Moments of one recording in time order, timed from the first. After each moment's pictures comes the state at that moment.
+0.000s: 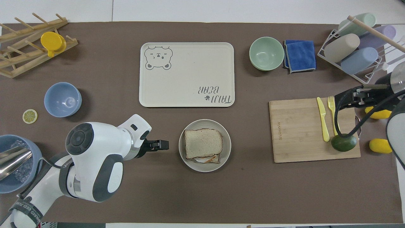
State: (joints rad) left arm -0.42 -0.08 -0.10 -2.41 -0.42 2.34 -0.23; right arm 0.10 -0.03 -0.04 -1.63 -0.05 1.51 0.13
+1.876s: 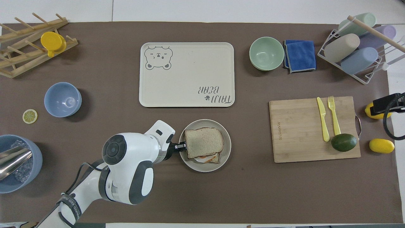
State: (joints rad) left arm -0.58 0.05 -0.10 -2.42 -0.59 2.57 -0.30; right arm -0.03 -0.06 -0.05 -1.62 -0.05 1.47 -0.04
